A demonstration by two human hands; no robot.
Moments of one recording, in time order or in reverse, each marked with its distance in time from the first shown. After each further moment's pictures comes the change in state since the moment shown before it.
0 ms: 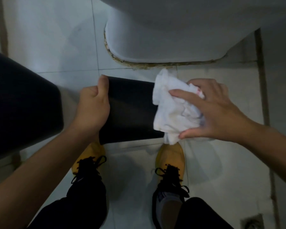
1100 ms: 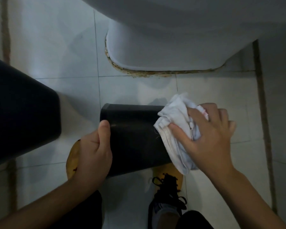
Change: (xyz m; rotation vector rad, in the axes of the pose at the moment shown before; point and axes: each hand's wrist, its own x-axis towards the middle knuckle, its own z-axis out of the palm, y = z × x) left_hand -0.056 -0.059 0.004 0.044 0.062 0.294; right_hand -0.013 -0.062 0.024 0.087 0.417 0.517
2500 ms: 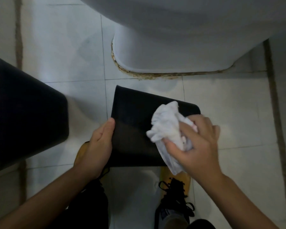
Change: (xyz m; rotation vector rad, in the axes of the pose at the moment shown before) left_hand 0.031 -0.017 -0.002 -0.186 -0.227 -0.422; right_hand -0.014 -0.011 0.031 0.273 0.066 -0.153
